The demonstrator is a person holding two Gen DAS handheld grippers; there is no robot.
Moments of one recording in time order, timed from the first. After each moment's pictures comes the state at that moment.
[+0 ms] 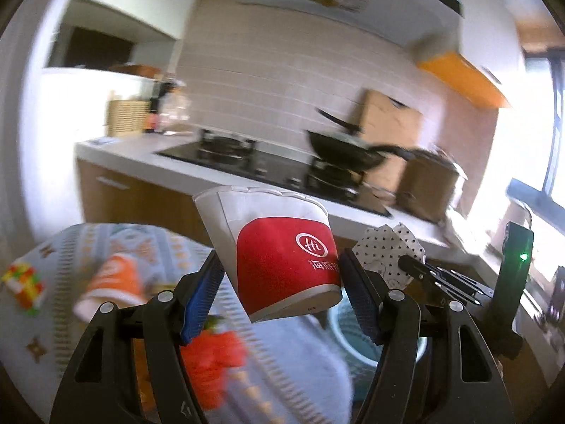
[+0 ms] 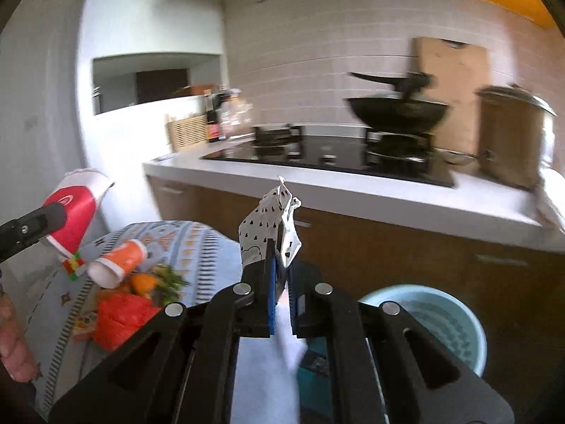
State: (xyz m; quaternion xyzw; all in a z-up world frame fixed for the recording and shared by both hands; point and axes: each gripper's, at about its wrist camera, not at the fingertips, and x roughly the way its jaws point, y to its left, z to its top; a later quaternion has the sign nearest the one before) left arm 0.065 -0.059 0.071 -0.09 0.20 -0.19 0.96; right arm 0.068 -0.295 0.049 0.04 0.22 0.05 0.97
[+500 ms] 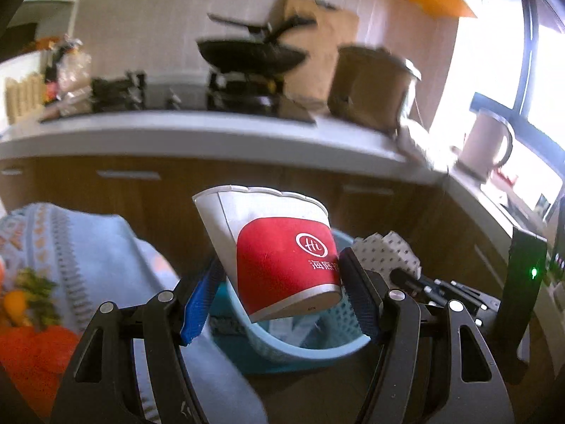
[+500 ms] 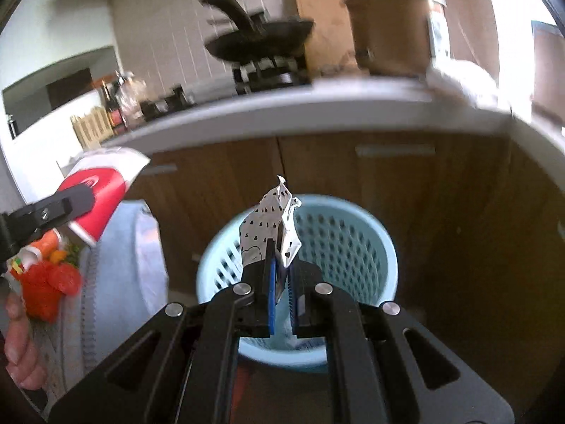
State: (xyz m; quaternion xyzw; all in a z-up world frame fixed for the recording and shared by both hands) left arm 0.124 -0.252 -0.009 -0.01 0.33 -0.30 0.90; right arm 0.042 -0.435 -0.054 0.13 0.34 -0.06 0.93
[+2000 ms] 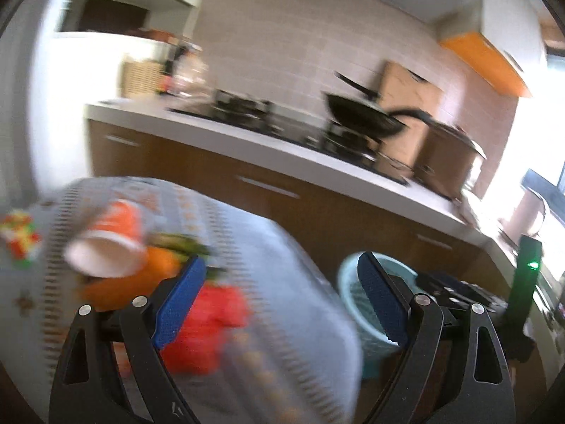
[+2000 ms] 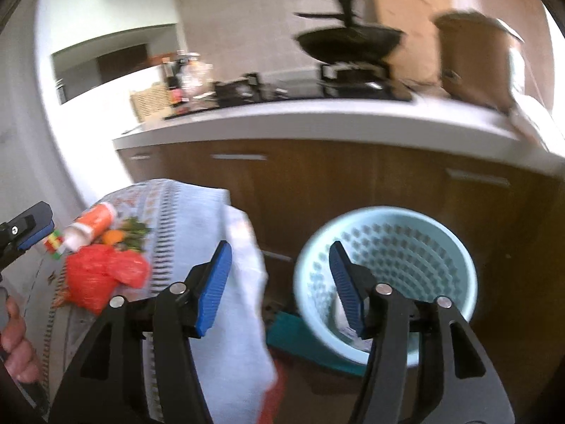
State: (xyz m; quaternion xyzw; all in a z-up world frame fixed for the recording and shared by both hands) left arm 0.061 -0.034 0.026 -0.11 0.25 -0.13 0.95; right arm 0.064 -0.293 0.006 0.07 0.30 0.06 0.95
